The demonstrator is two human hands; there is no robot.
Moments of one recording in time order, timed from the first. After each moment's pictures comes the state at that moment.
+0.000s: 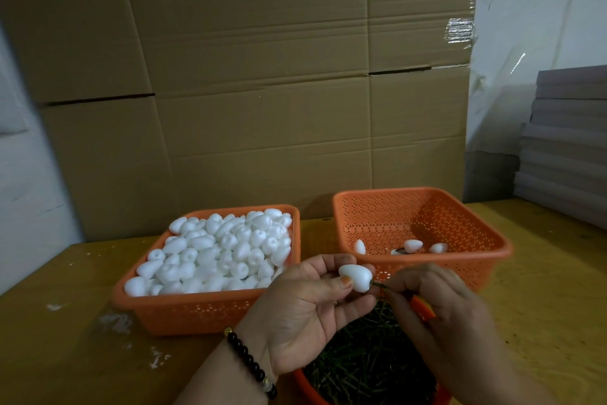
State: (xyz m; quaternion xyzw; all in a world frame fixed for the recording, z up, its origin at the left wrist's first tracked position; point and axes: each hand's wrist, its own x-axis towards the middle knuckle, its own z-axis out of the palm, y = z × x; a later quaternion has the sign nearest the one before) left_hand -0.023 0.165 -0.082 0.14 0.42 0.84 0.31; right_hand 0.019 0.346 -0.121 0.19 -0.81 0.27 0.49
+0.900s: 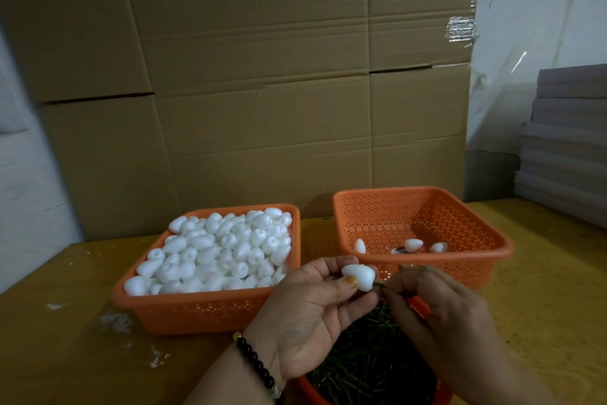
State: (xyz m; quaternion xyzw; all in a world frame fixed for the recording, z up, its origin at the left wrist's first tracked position) left_hand -0.021 0.173 -0.087 0.11 0.43 0.85 0.27; right_hand 0.015 0.348 -0.122 0.22 -0.80 0.30 0.47
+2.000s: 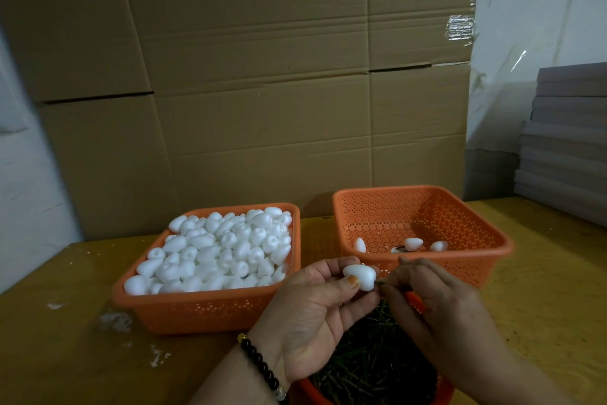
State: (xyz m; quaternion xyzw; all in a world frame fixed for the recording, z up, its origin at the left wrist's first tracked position) left_hand -0.020 0.178 -0.091 0.09 0.44 0.85 0.26; right_hand 0.011 0.352 -0.121 0.24 -0.82 0.29 0.44
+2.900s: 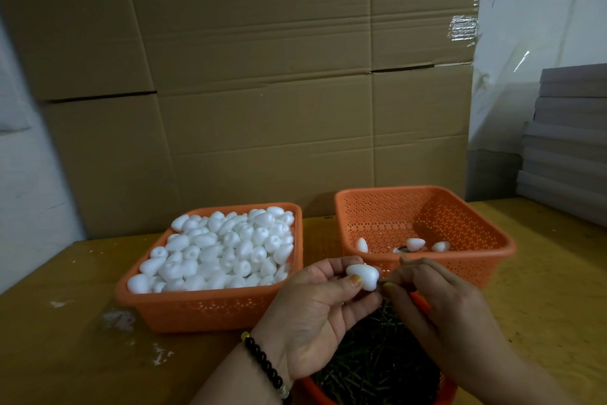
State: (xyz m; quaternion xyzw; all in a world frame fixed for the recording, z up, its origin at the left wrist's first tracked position) left_hand -0.020 0.177 -0.090 0.10 0.45 0.85 0.26; right_hand 0.015 0.352 -0.116 0.23 -0.84 0.29 0.41
